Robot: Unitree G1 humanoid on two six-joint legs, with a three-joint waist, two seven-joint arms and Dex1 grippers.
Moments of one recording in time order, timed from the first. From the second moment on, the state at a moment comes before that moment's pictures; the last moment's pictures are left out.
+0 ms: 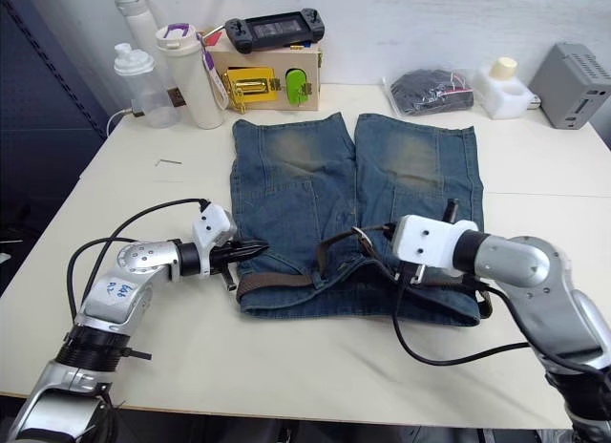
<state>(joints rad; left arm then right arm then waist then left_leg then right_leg) -0.44 0.58 -0.13 0.03 -0.22 0.39 -0.79 -0.28 -0.92 -0.03 -0.47 0.03 0.29 0.85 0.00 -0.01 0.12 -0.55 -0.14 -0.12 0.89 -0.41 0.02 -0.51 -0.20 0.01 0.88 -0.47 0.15</state>
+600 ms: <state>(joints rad) -0.45 0.55 -0.13 0.06 -0.18 0.29 -0.80 -0.37 -0.95 -0.33 -0.41 0.38 0.42 0.91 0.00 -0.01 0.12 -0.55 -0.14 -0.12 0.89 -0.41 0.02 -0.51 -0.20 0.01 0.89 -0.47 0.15</state>
